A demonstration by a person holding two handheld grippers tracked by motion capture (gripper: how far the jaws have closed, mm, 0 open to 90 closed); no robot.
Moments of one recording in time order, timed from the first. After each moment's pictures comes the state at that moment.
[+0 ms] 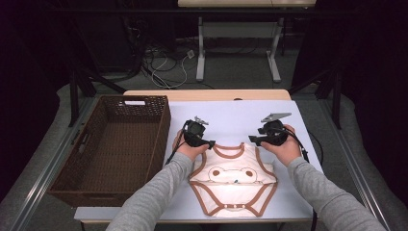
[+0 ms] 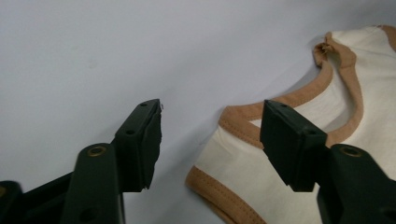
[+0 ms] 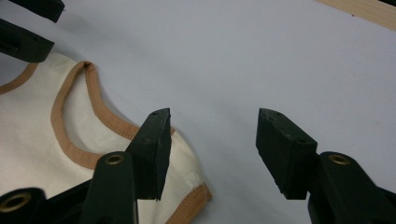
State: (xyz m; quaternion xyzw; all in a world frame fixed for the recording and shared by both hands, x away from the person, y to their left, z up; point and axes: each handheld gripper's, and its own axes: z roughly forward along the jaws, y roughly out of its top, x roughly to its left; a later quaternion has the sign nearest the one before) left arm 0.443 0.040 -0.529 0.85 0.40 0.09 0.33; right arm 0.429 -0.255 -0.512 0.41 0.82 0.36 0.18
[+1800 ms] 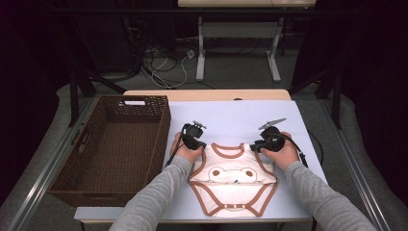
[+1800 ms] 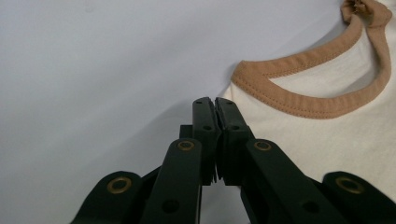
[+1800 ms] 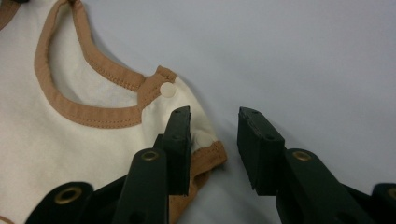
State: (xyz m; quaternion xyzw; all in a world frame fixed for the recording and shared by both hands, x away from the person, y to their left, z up) left arm 0.441 0.046 -0.537 0.86 0.42 0.06 0.28; right arm 0.430 -0.257 -0.545 0.44 0.84 0.32 0.10
